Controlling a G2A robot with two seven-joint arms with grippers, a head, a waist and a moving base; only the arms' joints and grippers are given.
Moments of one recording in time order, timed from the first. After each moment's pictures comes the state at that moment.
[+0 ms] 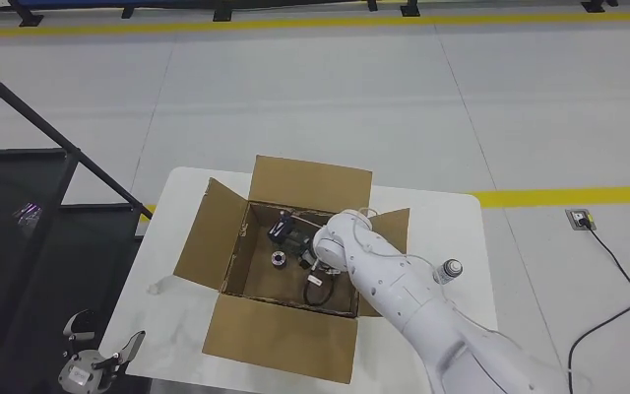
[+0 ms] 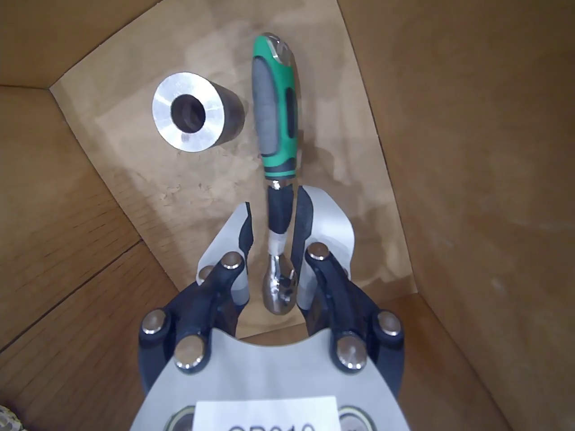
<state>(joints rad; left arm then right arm) 1.84 -1.15 -1.95 -1.66 1.21 -0.59 0.70 -0.22 -1.73 0.57 -0.52 -0.99 -0.37 0.83</state>
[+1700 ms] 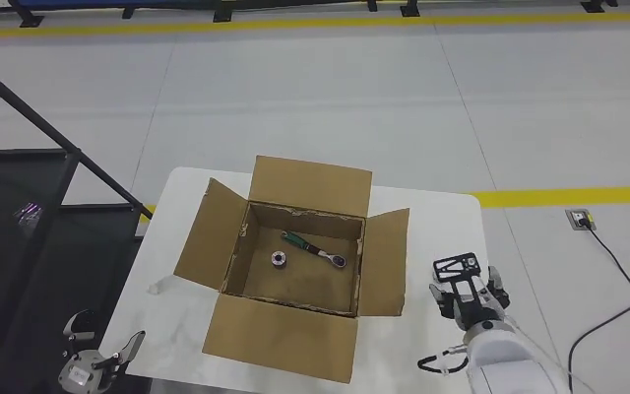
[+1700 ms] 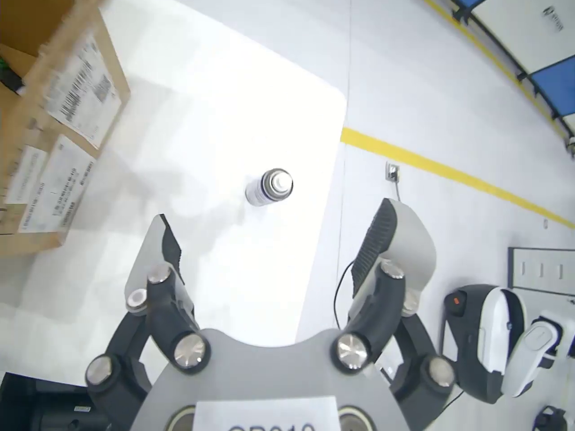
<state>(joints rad) 1.84 -1.15 -1.95 -1.66 1.21 -0.59 0.70 -1.45 -1.40 1.50 -2.18 -1.78 -0.05 0.99</state>
